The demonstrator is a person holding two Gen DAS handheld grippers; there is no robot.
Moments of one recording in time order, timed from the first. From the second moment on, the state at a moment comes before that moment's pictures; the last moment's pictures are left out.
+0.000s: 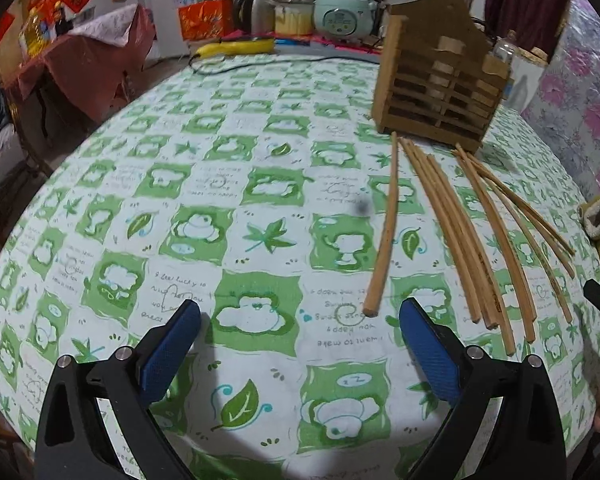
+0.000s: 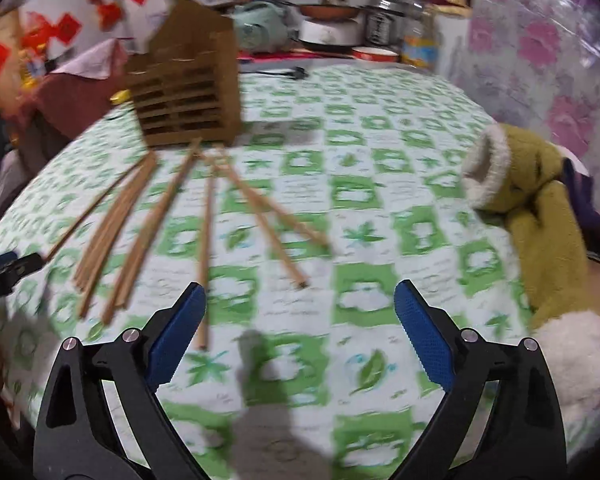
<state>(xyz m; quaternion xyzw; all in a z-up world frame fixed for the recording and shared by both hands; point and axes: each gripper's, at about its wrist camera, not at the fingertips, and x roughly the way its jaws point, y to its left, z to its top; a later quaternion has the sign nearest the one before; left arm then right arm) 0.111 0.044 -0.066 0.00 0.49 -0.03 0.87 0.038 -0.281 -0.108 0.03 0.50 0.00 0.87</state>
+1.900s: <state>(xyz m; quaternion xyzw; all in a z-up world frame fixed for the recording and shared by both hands) 0.119 0.015 -0.012 0.02 0.42 -0.12 0.90 0.068 -0.313 -0.094 0.06 0.44 0.09 0.89</state>
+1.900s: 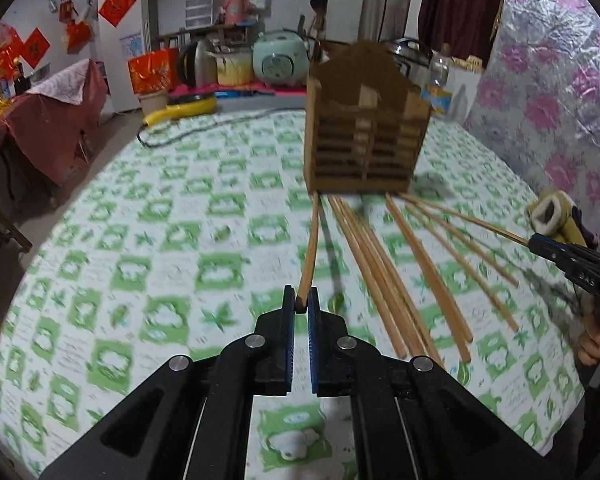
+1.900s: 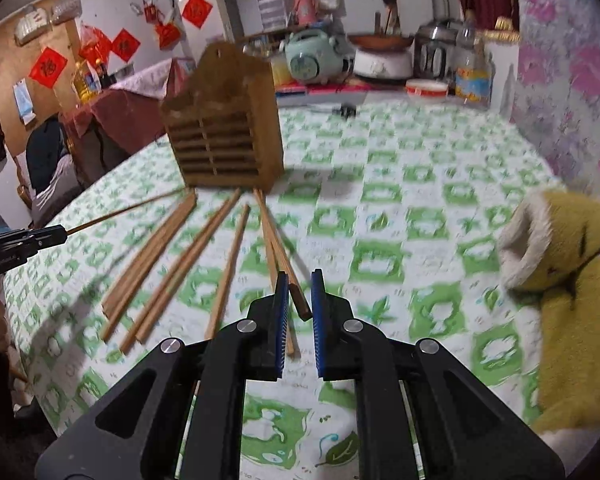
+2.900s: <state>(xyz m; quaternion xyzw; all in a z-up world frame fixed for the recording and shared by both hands) 0.159 -0.021 0.083 0.03 0.32 -0.13 0.94 0.086 -0.328 -0.145 0.00 0.54 0.07 0.84</state>
